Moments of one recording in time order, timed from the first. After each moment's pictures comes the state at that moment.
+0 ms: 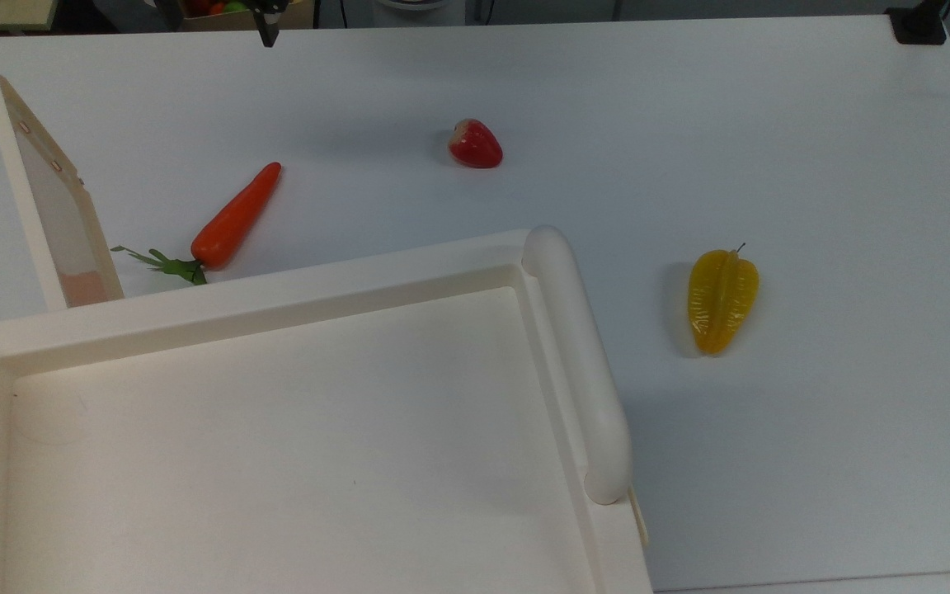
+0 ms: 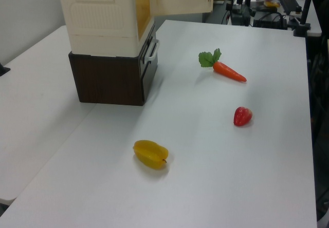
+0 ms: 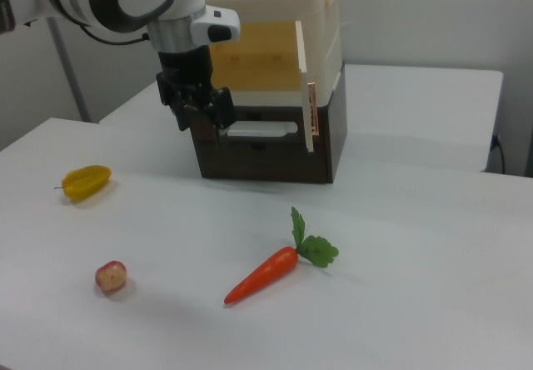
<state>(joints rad) -0.04 0.10 -0.14 -1.49 0.05 1.64 -0.01</state>
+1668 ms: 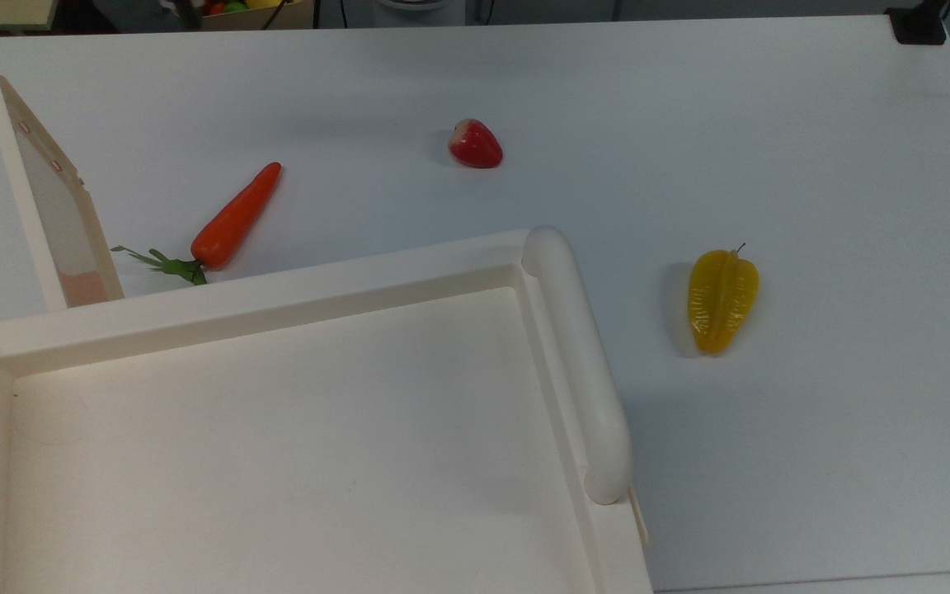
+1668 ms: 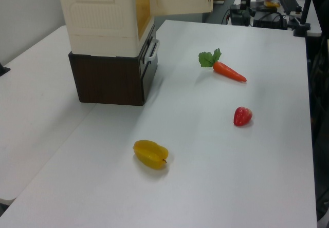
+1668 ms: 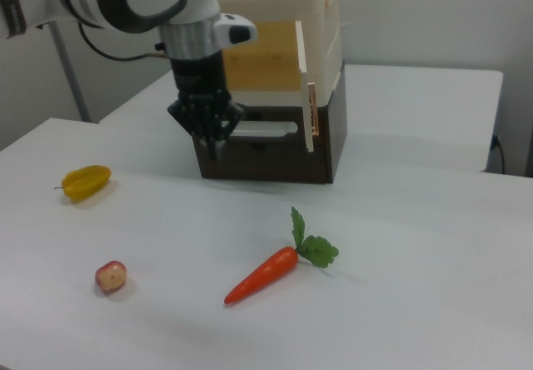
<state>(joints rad) -0.04 0.10 -0.21 -1.48 0.01 1.57 -0.43</state>
